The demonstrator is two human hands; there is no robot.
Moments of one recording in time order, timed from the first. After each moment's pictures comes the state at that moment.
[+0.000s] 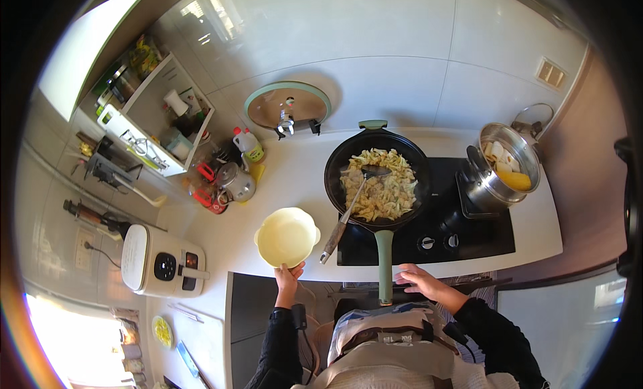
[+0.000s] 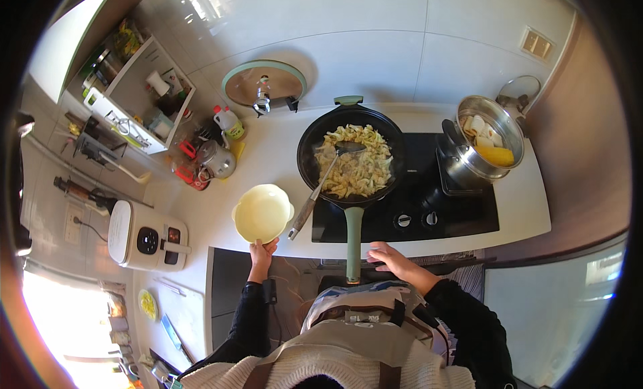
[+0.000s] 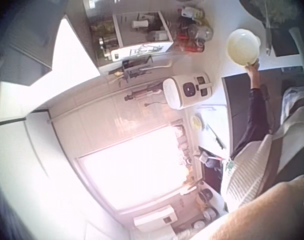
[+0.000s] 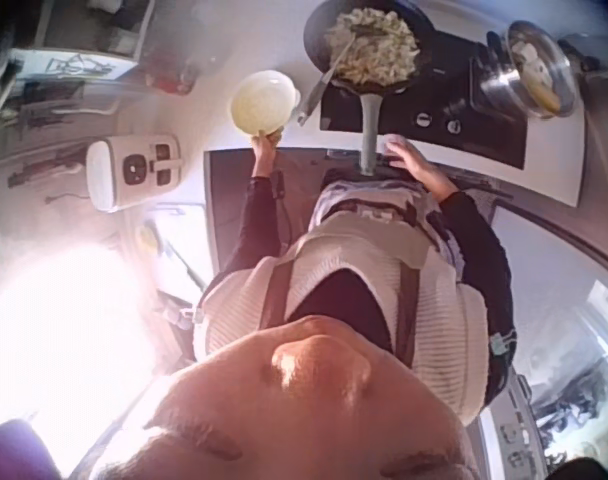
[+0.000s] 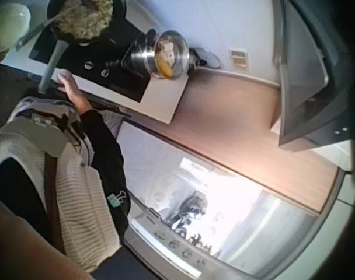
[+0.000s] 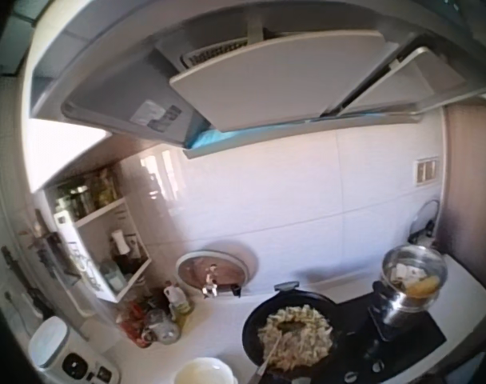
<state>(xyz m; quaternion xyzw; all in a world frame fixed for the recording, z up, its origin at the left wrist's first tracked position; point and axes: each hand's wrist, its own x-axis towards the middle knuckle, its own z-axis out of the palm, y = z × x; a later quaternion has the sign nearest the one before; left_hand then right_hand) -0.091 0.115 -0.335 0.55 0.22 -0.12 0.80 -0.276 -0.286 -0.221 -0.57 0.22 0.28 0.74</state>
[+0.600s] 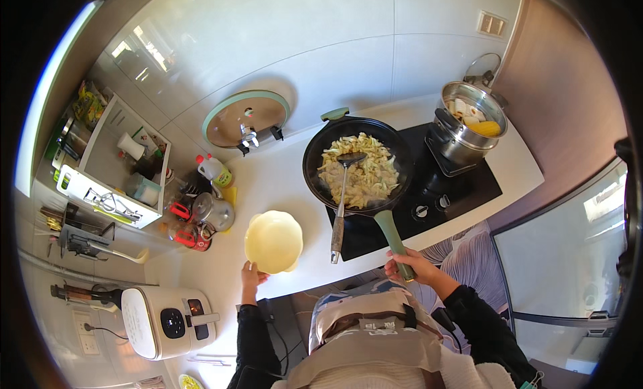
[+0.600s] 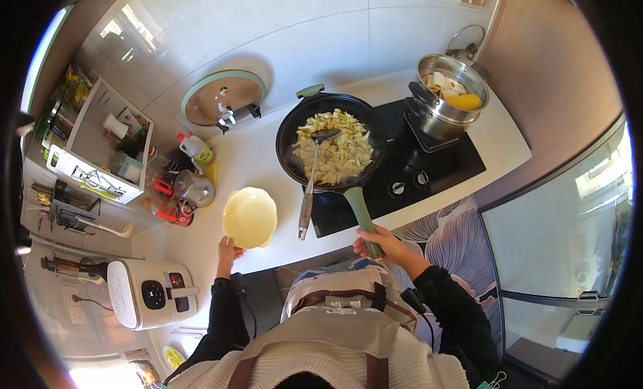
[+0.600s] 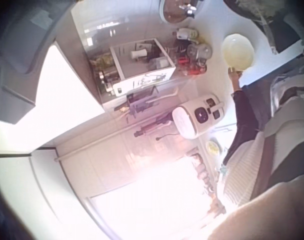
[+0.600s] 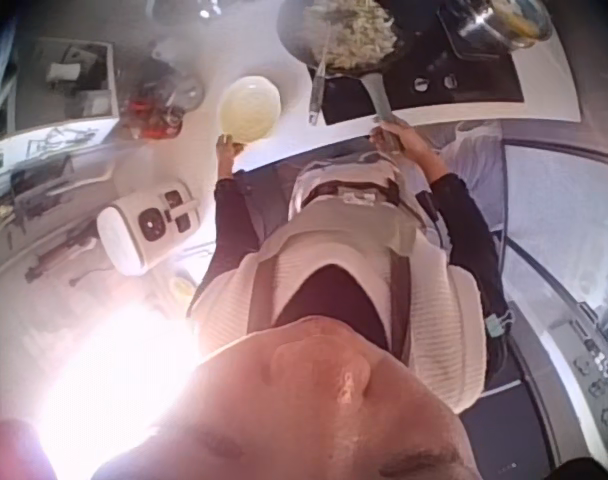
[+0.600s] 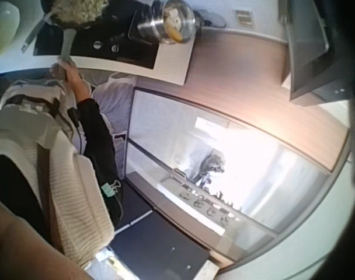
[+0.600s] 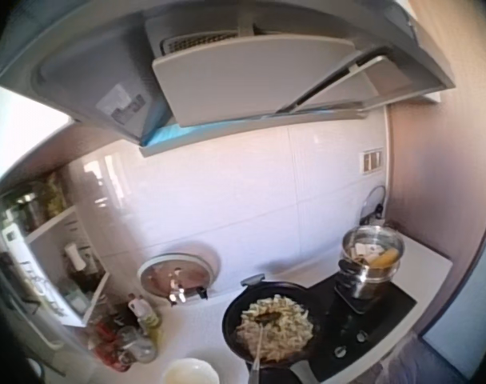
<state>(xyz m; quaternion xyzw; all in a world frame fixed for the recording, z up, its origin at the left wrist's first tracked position) 0.054 0.237 -0.333 0.78 0.11 -0.26 0.56 -0.275 -0.203 -0.219 -0.37 0.26 0.12 0.89</state>
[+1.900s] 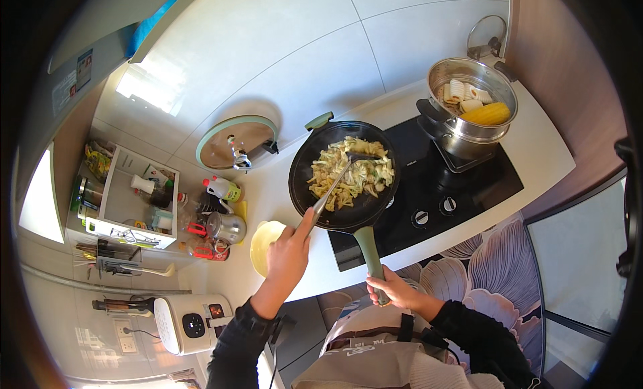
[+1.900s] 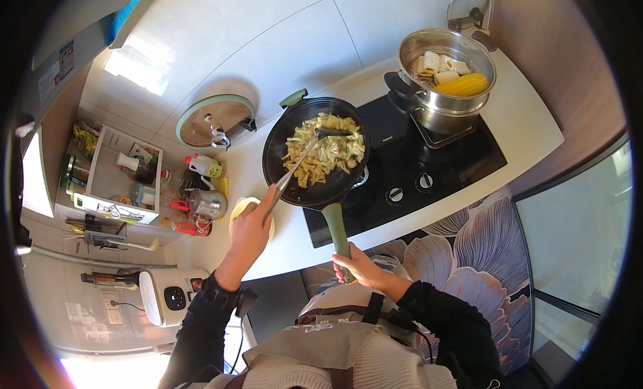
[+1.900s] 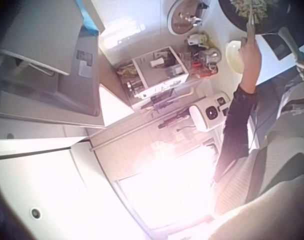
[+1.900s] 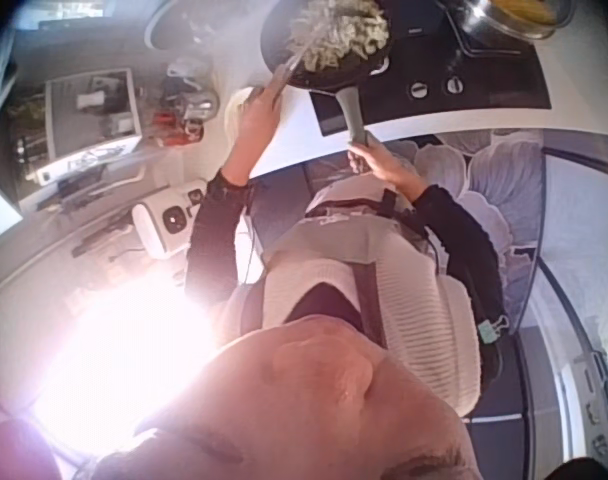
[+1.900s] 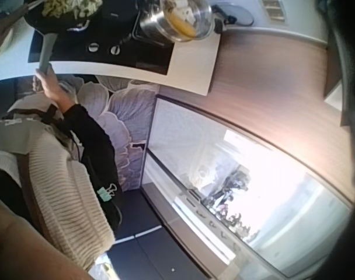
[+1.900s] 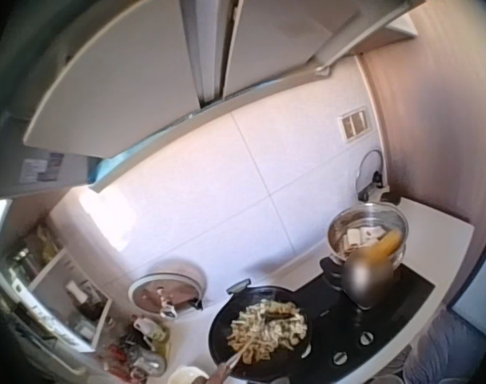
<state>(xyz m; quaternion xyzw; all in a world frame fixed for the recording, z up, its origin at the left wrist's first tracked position) -0.067 -0.062 -0.055 0.89 -0.45 0.02 0.05 -0.269 -0.198 -0.214 -0.32 0.16 0.13 0.92</state>
